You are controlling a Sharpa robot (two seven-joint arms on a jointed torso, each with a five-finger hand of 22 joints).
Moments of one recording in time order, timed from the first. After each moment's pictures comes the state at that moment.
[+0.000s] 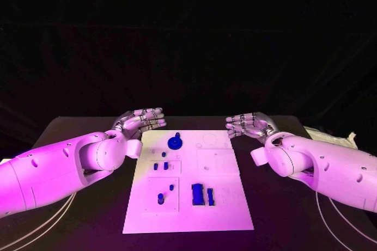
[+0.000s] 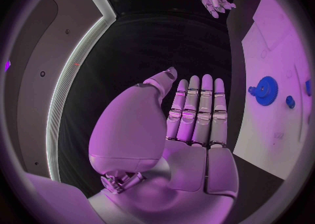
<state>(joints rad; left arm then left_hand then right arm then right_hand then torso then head) 1.17 -0.82 -0.05 1.42 0.19 -0.26 0.34 1.37 -0.14 0.37 0.06 0.11 1.04 0.18 0.08 0.07 1.11 0.15 0.10 0.06 0.90 0.13 0.39 0.19 0.16 0.79 0.23 0.07 0.54 1.06 -0.81 0.05 1.38 -0.34 -0.42 0.22 1.59 0.00 0.06 0.14 0.15 0.98 0.17 0.06 0.21 1.13 0.12 0.06 0.27 1.06 0.09 0.28 0.29 0.17 0.94 0.17 0.42 0.40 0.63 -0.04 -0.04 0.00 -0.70</state>
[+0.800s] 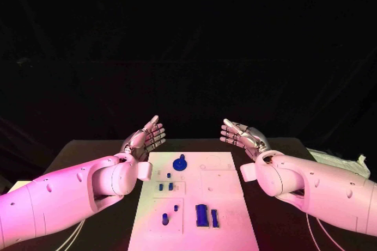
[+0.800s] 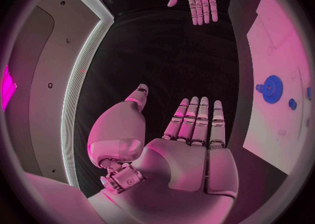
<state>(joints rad) 1.10 -0.78 -0.02 1.46 0.16 -0.43 0.41 0.72 -0.02 0.18 0.00 0.02 0.54 0.09 0.01 0.01 0.57 0.05 0.01 0.00 0.49 0.04 0.13 0.01 0.12 0.39 0.14 0.01 0.22 1.06 -0.76 0.02 1.44 -0.15 -0.50 0.38 0.80 0.00 0.02 0.01 0.05 0.51 0.09 0.01 0.03 0.60 0.03 0.01 0.01 0.61 0.01 0.03 0.04 0.12 0.56 0.08 0.15 0.14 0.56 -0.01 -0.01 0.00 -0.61</state>
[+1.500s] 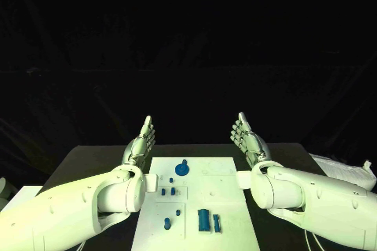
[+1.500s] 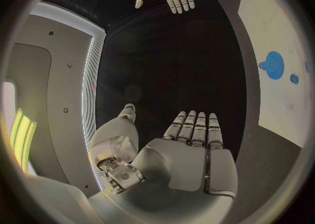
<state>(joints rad) 1.05 -0.78 0.00 1.57 0.03 -0.74 0.49 0.31 0.00 0.05 0.00 0.01 0.23 0.00 0.01 0.00 0.24 0.00 0.01 0.00 0.21 0.00 0.01 0.00 0.02 0.17 0.01 0.00 0.09 1.05 -0.78 0.00 1.57 -0.01 -0.75 0.49 0.35 0.00 0.01 0.00 0.01 0.22 0.00 0.01 0.00 0.25 0.00 0.01 0.00 0.26 0.00 0.01 0.00 0.02 0.24 0.00 0.02 0.01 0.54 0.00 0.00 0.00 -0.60</state>
